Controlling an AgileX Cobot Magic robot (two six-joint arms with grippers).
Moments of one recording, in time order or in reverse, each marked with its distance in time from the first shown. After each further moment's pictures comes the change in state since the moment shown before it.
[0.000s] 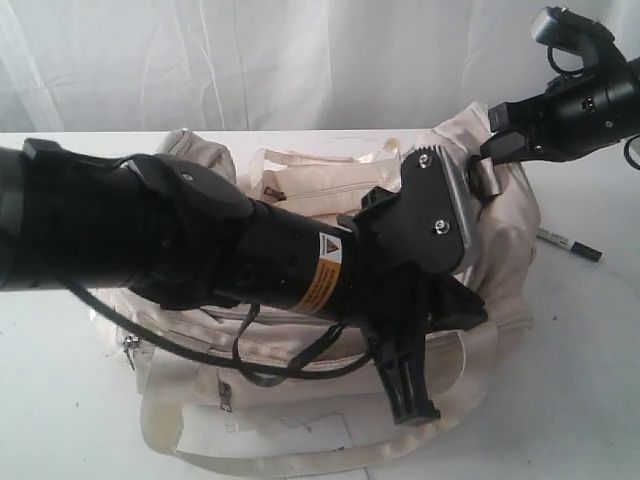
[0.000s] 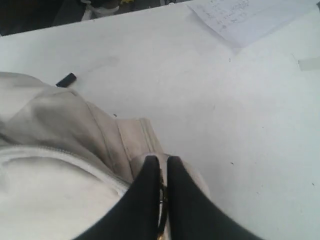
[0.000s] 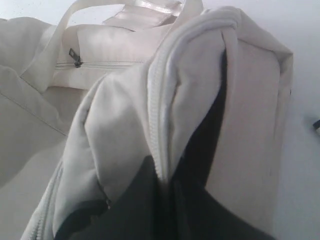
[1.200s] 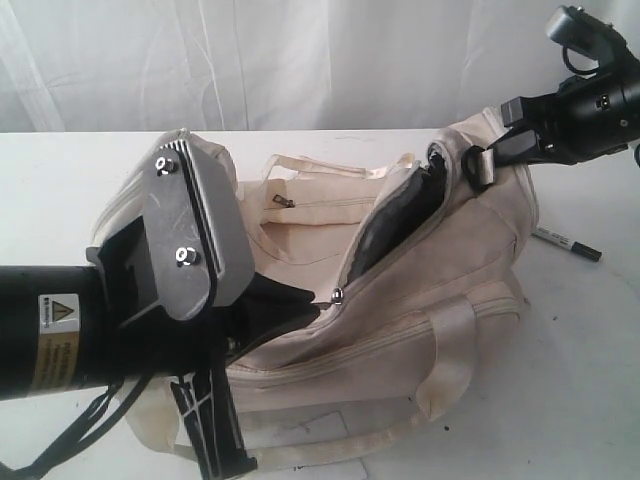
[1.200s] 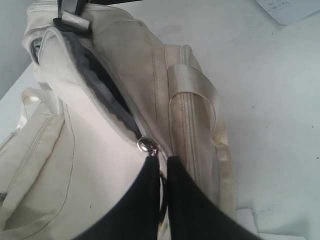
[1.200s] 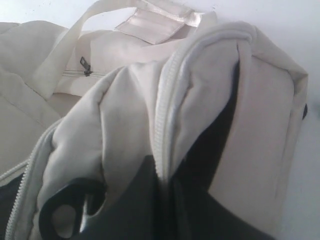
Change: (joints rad) left arm -0.010 -0.546 0.446 0.002 0.277 -0.106; right arm -0.037 0.002 -0.003 0.014 0.066 0.021
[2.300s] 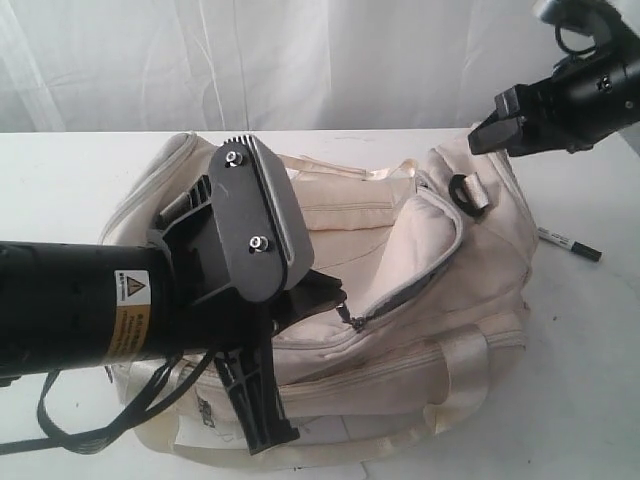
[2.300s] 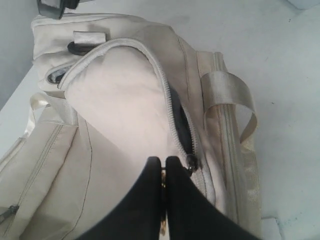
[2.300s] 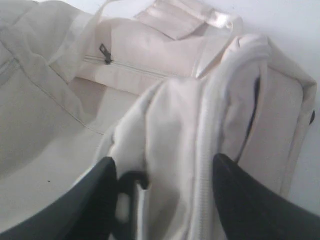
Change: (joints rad) left arm -0.007 0.124 -0.088 0.006 0.048 0.044; right arm 0.058 -0.100 -0.008 -0.097 0.039 0.055
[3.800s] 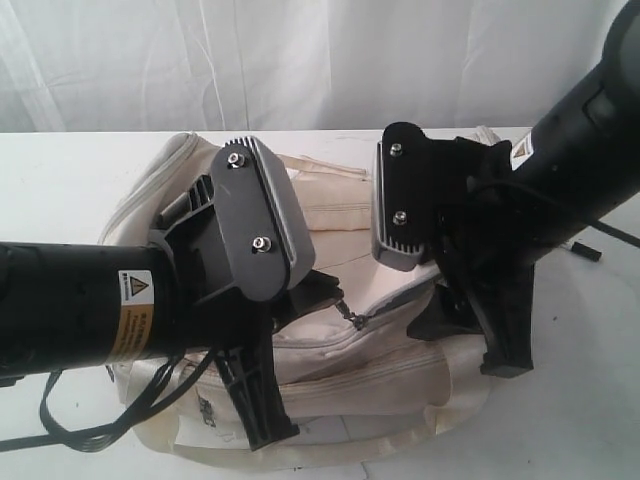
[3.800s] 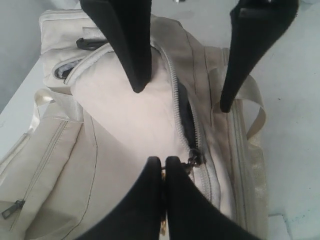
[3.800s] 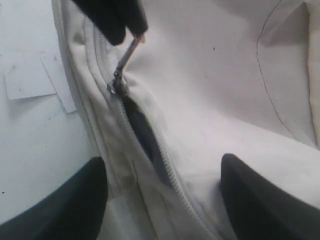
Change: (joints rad) left arm 0.000 0.006 0.000 0.000 0.021 0.003; right arm 0.592 -0.297 0.244 -0.543 0.026 -0.391
